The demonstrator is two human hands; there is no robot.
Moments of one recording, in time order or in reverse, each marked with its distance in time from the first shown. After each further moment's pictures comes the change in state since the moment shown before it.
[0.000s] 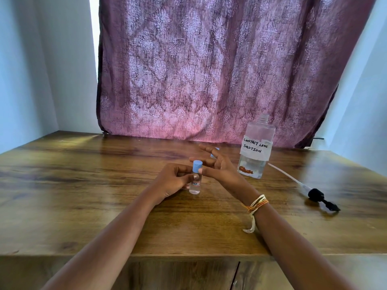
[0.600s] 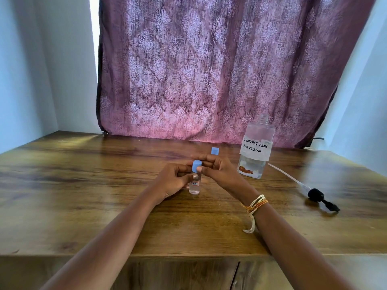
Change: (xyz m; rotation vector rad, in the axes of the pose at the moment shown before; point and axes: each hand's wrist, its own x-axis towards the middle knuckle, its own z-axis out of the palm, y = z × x) left_hand -0.001 0.001 0.000 0.059 0.026 -0.004; right_hand -0.001 -0.002 0.001 -0.063 -0.017 -0.023
